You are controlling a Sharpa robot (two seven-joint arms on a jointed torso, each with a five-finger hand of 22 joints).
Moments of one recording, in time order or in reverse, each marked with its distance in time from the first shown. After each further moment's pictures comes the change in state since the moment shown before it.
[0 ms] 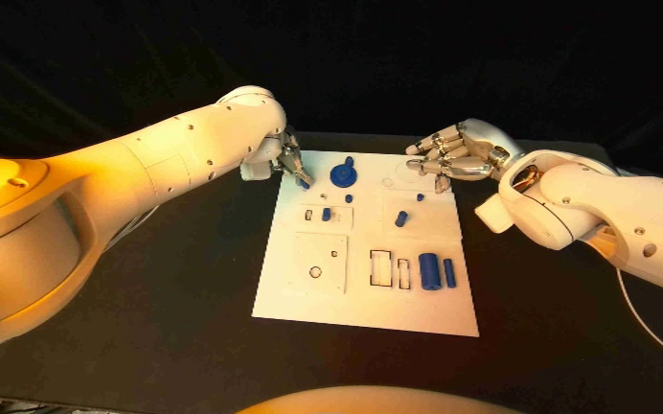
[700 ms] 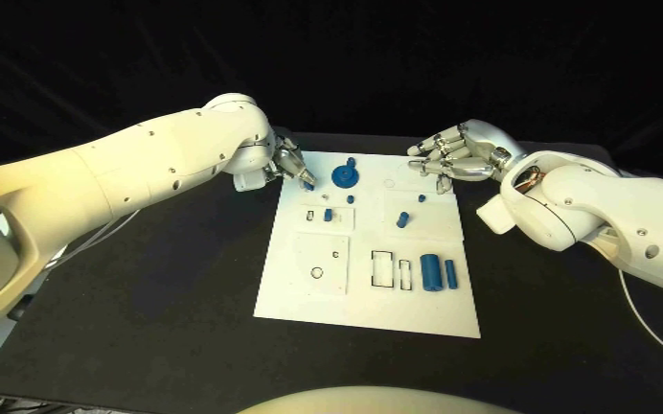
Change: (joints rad) left arm -0.001 -0.162 -0.007 0.244 0.103 -0.116 0.041; left_hand -0.202 -0.193 0.346 -0.064 0.184 0.015 -0.007 0.076 0.065 0.049 -0.009 0.015 0.019 0.002 0.002 0.000 0.000 0.000 0.000 0.000 0.004 0.000; right arm 0.000 -0.002 0.000 0.000 0.001 0.002 0.000; right_hand -0.004 0.004 0.000 0.000 0.006 -0.003 0.003 0.000 0.000 0.000 0.000 0.000 -0.001 0.000 0.000 0.000 0.001 0.000 0.000 0.000 0.000 -0.001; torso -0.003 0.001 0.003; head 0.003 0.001
